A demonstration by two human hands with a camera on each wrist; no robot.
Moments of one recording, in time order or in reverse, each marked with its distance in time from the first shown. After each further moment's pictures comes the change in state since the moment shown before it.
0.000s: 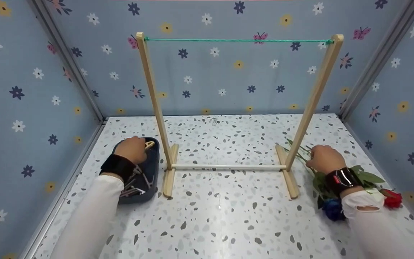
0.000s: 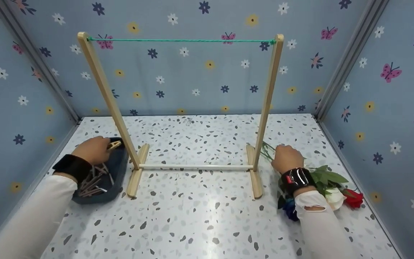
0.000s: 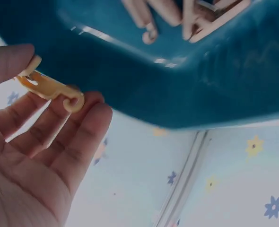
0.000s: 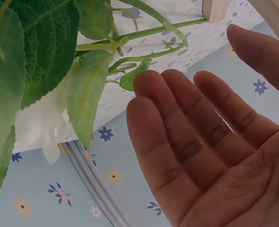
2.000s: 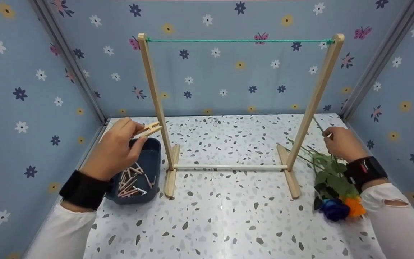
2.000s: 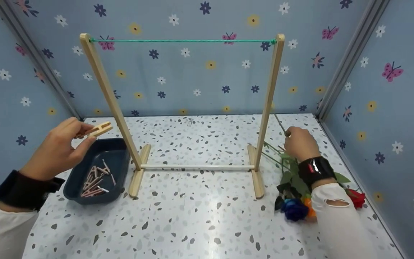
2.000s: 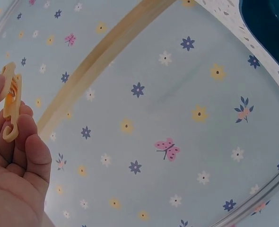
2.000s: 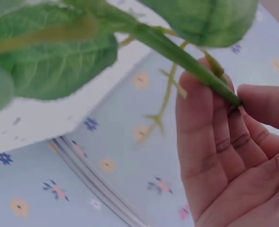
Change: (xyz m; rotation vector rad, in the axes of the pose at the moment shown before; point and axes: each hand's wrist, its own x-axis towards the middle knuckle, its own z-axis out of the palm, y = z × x) left_hand -0.097 0.056 -0.115 -0.276 0.614 0.366; right_hand 0.000 0.002 -0.064 0.206 0.060 -0.042
